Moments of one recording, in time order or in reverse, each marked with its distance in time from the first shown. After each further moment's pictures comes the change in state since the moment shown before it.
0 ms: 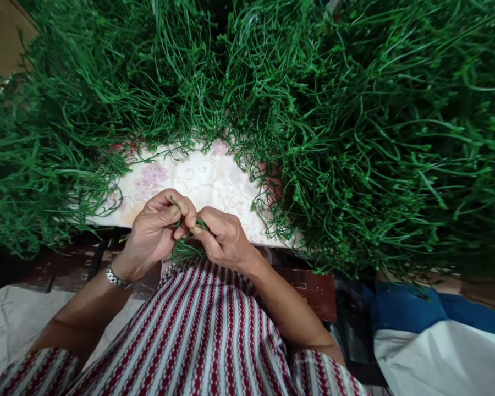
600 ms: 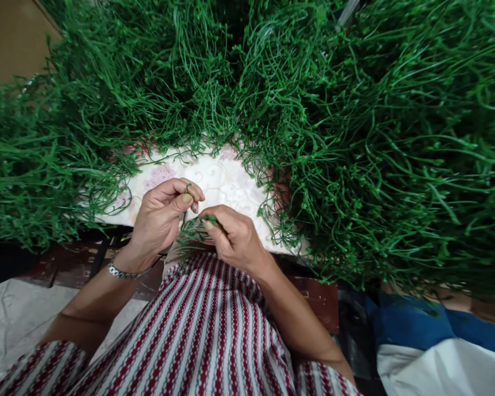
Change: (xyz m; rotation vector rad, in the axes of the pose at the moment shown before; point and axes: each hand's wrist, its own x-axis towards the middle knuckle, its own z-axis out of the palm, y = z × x) left_hand 0.012 0.005 -0.007 0.344 0.139 0.233; right_hand 0.005 -0.005 -0.011 -0.121 0.022 0.075
